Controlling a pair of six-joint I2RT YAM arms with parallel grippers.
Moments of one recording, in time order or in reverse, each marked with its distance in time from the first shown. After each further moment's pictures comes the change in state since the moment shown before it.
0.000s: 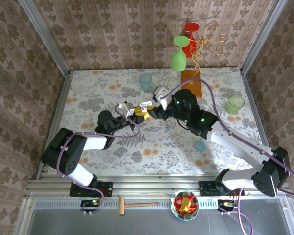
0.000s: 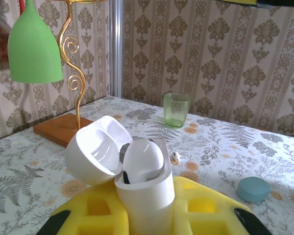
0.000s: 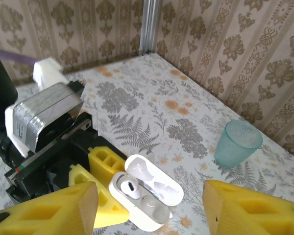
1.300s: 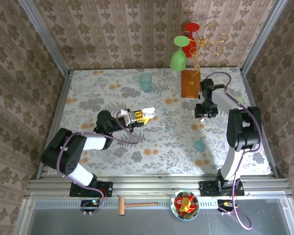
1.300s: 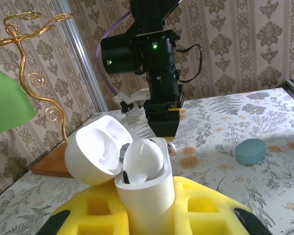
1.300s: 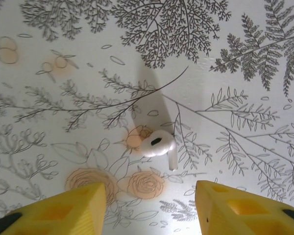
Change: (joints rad) left arm 0.017 -0.002 -0.009 0.000 0.174 0.321; right arm -0.623 0.611 0.302 -0.854 0.153 0.226
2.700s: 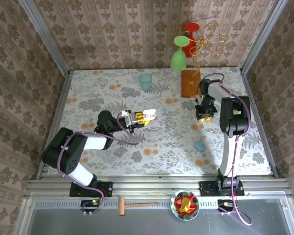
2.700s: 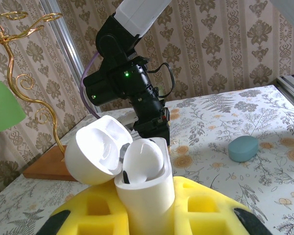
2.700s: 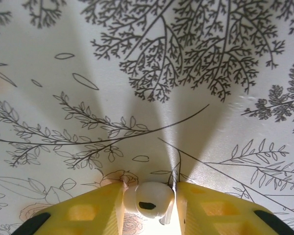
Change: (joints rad) left arm -0.008 0.011 0.000 0.000 0.023 0.016; right arm -0.035 0.269 0.229 -0.190 -0.035 -0.152
